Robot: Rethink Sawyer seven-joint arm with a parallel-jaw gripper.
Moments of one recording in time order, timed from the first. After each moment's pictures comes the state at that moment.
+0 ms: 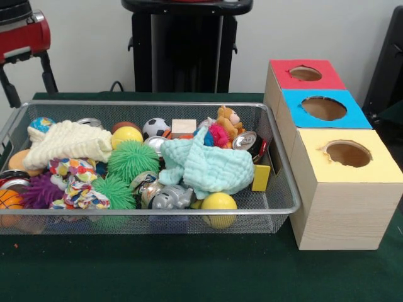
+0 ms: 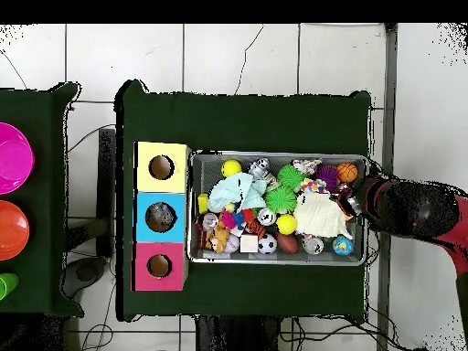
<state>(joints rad) -1.05 -0.71 0.63 1.59 -0.42 0.85 0.80</state>
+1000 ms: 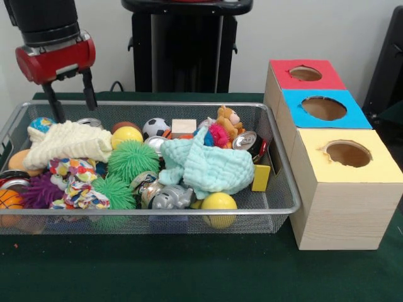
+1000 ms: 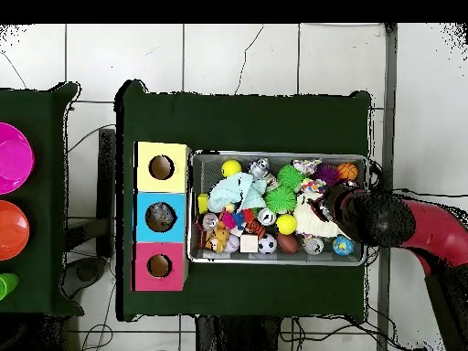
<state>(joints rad) -1.06 -0.68 0.69 1.71 -0.51 0.70 0.80</state>
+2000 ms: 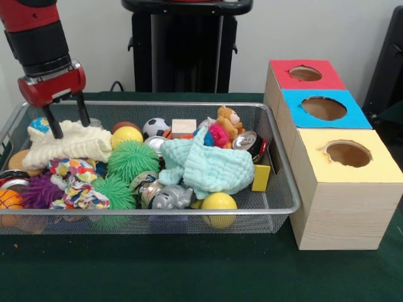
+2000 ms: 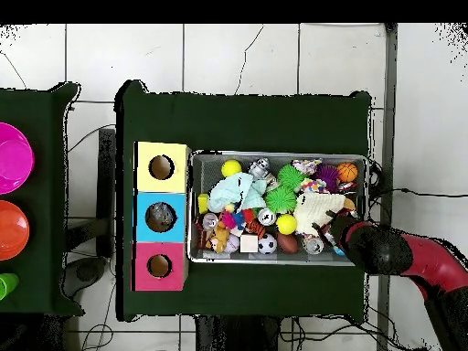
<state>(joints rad) -1.23 -0.53 0.72 1.78 -0.68 0.61 0.80</state>
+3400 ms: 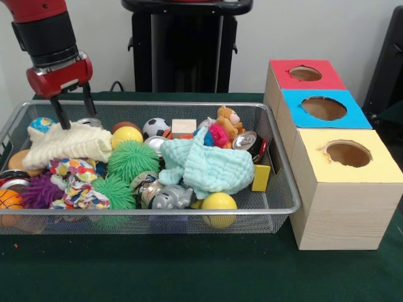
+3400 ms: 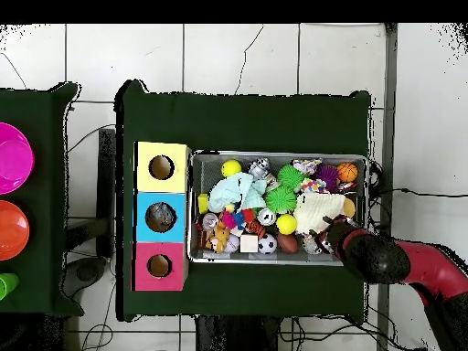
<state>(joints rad) -1.26 -0.56 0.76 1.84 -0.71 0.61 0.80</state>
